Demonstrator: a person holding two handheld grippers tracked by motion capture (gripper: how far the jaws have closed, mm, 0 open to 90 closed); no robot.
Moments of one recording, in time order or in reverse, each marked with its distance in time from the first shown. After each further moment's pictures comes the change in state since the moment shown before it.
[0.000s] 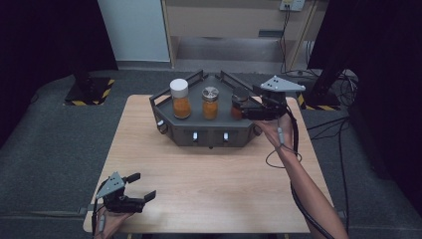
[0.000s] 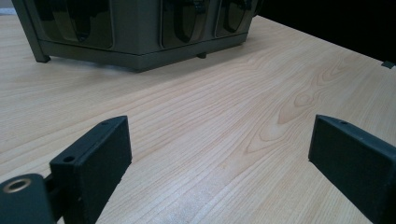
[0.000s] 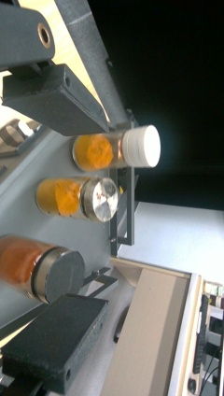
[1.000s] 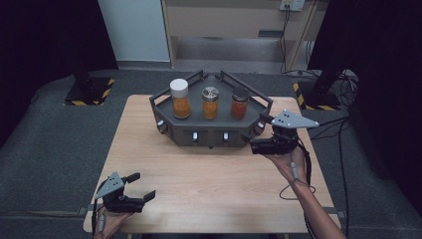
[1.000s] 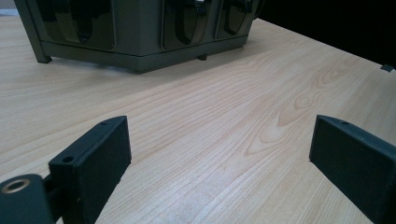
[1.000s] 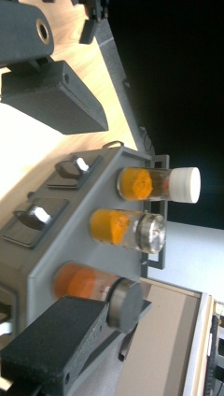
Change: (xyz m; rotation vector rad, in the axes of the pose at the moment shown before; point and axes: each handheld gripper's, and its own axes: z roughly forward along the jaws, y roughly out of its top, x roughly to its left) left arm 0.001 -0.003 -0.001 -0.015 -0.003 -0.004; right arm 0.019 -0.052 -0.056 0.020 0.054 -0.018
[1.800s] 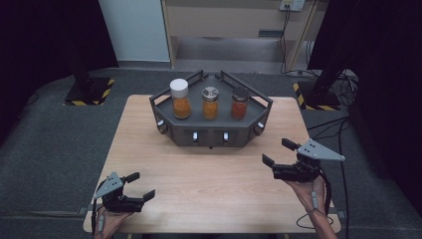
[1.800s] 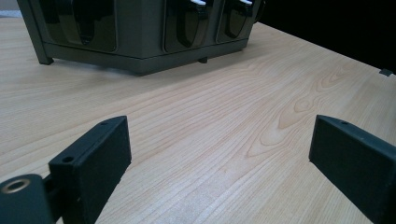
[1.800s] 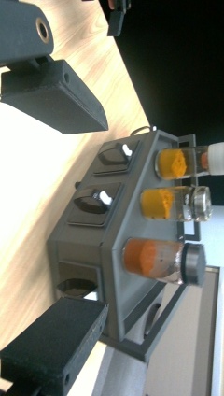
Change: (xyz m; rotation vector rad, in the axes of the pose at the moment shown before) left arm 0.001 -0.002 0.000 -0.006 0.002 -0.011; right arm 0.006 -0.066 -0.056 0.005 -0.079 0.096
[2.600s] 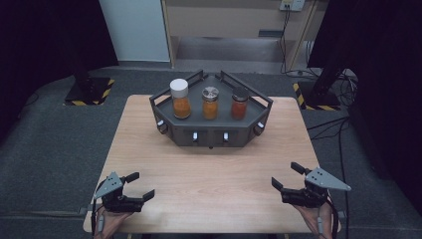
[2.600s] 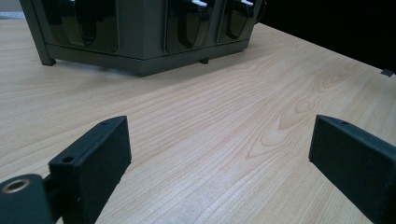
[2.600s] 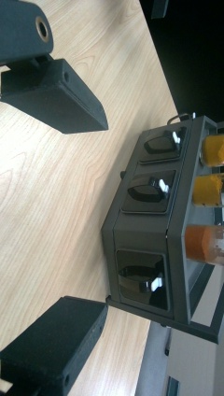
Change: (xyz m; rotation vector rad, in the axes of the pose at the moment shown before) left arm -0.001 0.000 -0.001 -0.002 0.006 0.003; right arm 0.007 -0.068 -0.030 0.025 -0.049 0.012
